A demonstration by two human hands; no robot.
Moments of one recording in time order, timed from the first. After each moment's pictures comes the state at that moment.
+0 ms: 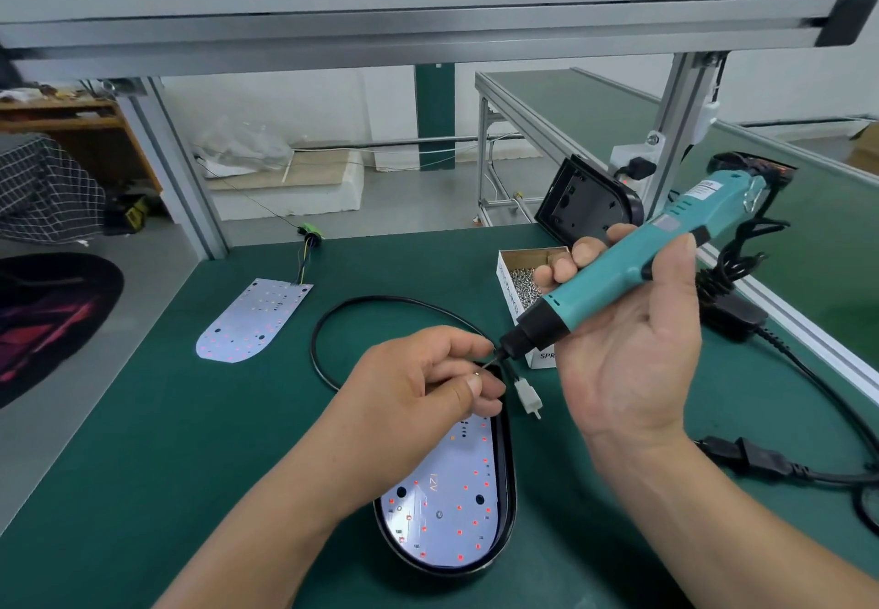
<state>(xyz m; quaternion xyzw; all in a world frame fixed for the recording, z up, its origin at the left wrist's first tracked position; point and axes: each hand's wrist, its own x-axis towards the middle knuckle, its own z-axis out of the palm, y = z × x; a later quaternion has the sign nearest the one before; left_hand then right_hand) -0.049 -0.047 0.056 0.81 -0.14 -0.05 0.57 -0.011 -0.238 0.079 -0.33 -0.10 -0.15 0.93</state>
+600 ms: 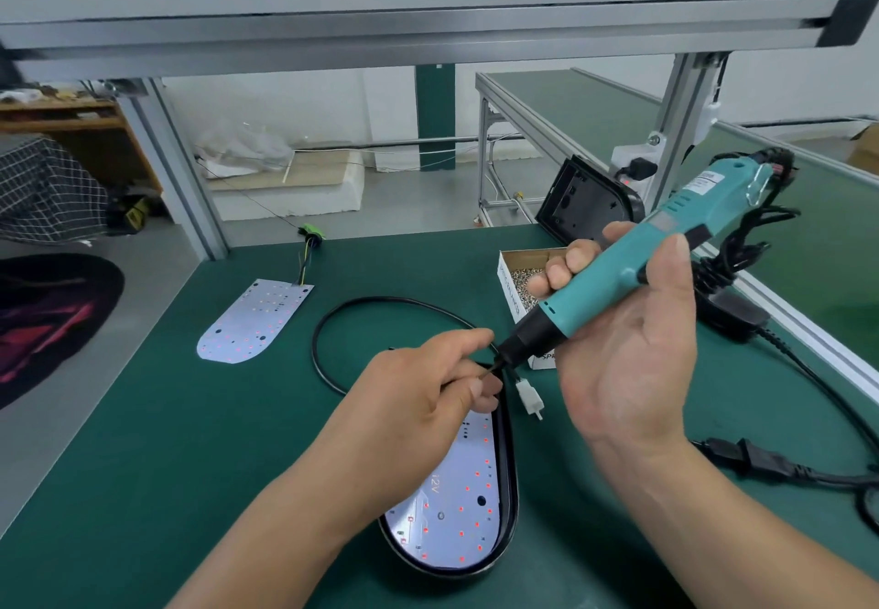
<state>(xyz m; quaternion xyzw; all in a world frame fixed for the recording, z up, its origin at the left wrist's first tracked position) -0.057 -0.053 0.062 0.88 -0.17 0.02 0.44 -0.013 -0.238 0.074 -0.36 -0.13 -0.14 0.91</state>
